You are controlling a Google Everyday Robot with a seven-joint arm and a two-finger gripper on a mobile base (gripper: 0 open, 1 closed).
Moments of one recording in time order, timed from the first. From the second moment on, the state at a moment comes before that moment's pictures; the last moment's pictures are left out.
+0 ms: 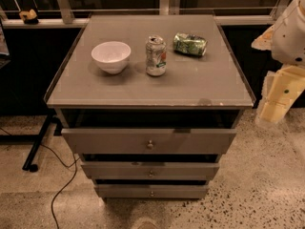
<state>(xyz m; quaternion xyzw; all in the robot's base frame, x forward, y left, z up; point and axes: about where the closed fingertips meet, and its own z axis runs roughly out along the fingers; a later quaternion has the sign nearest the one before) 0.438 -0.217 0.976 -0.60 0.78 -0.03 0.16</state>
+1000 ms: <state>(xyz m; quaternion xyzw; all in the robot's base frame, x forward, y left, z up) 0.414 -0.198 0.938 -0.50 0.83 0.02 0.24</state>
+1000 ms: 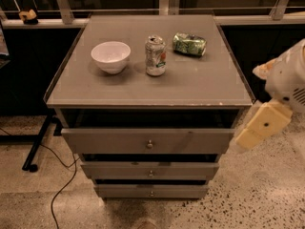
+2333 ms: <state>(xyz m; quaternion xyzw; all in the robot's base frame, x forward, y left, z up) 0.397 -0.186 0.880 -0.39 0.87 0.06 0.30</state>
